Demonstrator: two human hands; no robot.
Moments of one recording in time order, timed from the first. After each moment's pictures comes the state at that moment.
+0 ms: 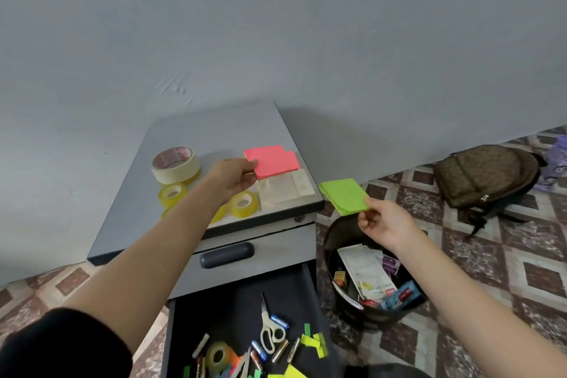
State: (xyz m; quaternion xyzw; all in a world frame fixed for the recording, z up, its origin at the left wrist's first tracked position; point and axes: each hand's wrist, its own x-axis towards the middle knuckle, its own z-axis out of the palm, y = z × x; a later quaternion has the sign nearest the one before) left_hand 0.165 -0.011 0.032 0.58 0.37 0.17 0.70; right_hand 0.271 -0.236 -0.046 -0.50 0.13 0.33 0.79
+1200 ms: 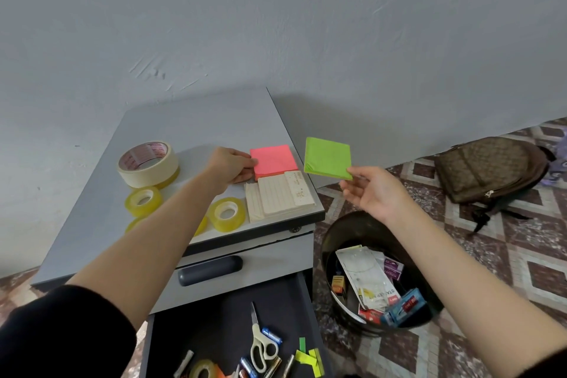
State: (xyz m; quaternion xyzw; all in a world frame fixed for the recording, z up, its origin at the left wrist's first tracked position) left_hand 0.228 0.034 -0.003 0.71 0.41 0.11 0.56; right_hand 0.317 -0.190 -0.027 -0.50 0.04 0.35 0.79
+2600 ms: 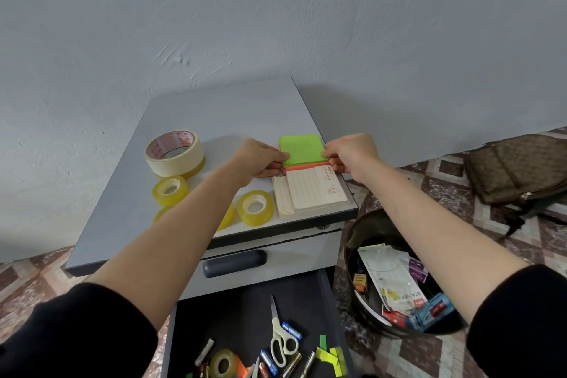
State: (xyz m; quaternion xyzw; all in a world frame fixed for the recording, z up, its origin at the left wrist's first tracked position) left_hand 0.223 0.035 0.002 0.73 0.38 0.07 0.56; right_hand 0.331 -0.092 -0.017 -0.75 -0.07 0.24 0.61
